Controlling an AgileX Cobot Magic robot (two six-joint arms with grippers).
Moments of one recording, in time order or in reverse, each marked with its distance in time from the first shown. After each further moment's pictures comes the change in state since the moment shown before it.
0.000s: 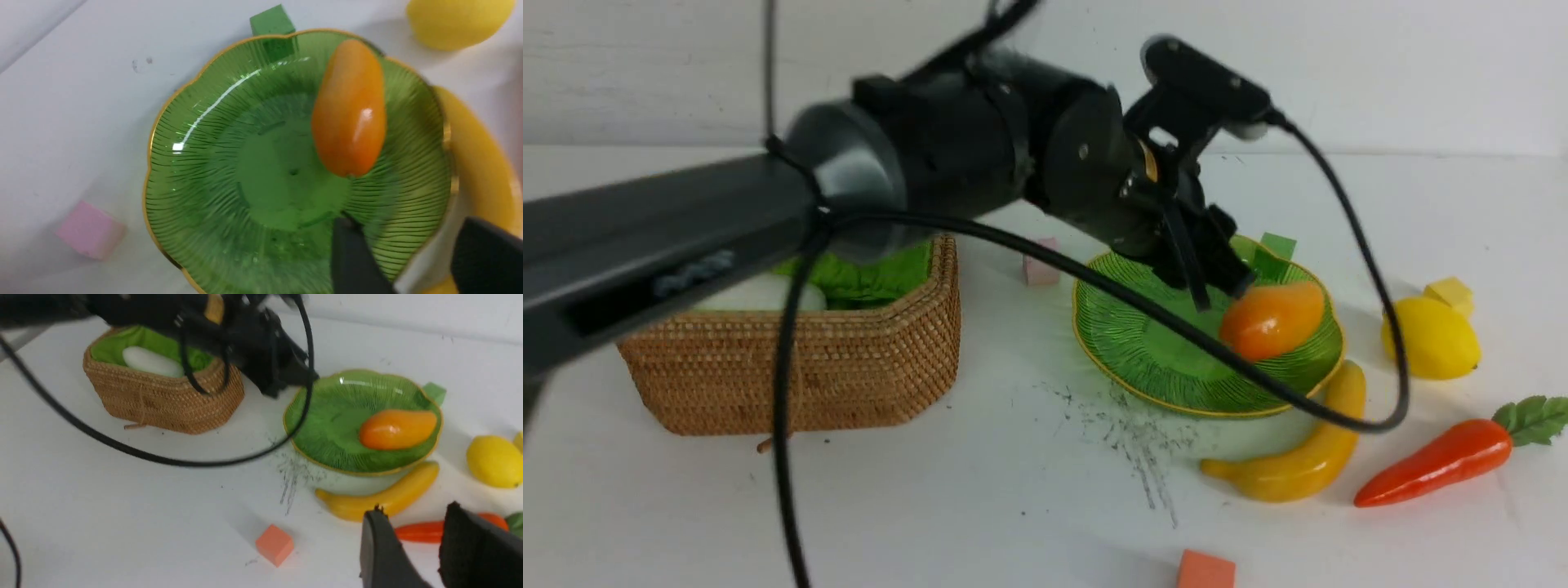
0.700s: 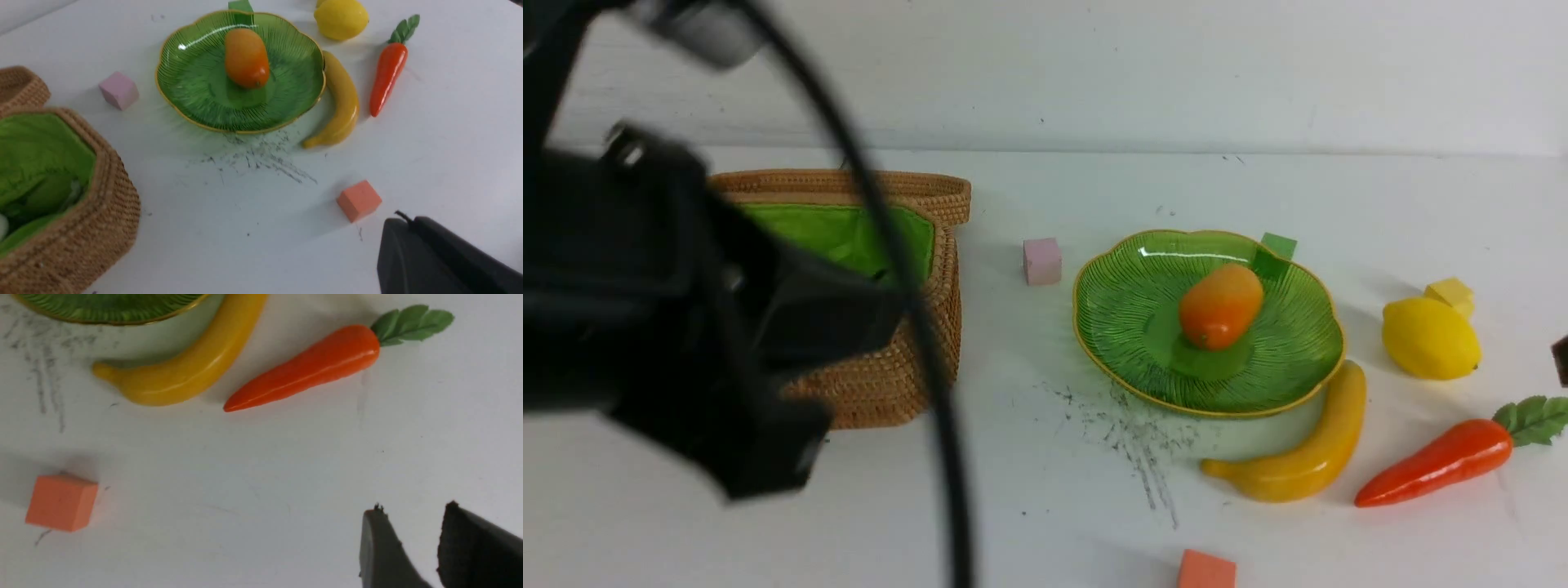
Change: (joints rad) right arm -0.173 0.626 0.021 -0.282 0.061 0.303; left arm -0.011 -0.969 0.630 -0.038 0.211 -0.129
